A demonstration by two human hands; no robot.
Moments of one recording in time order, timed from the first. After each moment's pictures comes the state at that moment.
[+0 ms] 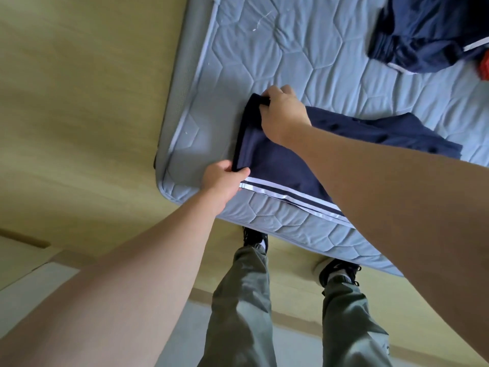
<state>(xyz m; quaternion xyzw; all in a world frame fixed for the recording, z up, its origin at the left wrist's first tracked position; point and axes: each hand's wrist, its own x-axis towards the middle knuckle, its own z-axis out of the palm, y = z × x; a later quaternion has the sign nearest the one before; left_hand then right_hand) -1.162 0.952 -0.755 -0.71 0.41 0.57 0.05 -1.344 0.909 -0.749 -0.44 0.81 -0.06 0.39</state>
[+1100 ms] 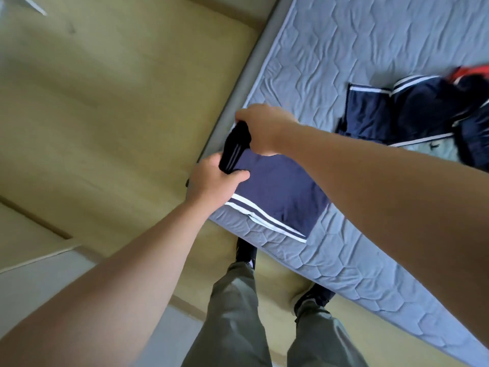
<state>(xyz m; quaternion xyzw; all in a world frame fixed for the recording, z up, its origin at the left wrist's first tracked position) -1.164 0.922 -0.502 -0.69 0.57 0.44 -0.08 -1.330 0.861 -0.480 -0.72 0.63 0.07 0.28</state>
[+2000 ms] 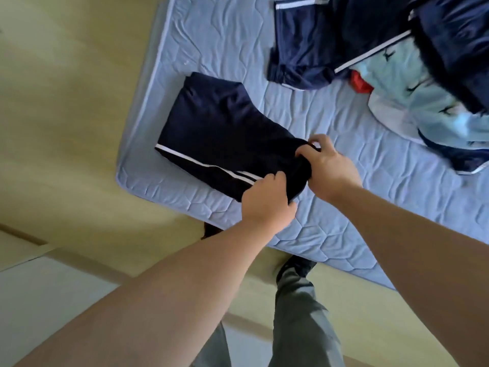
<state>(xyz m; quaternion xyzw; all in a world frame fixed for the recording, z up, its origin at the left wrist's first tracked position) -1.395 1.151 -0.632 -0.49 0.84 0.23 0.11 -1.555 1.171 -0.640 -0.57 0.77 -0.02 0.29</state>
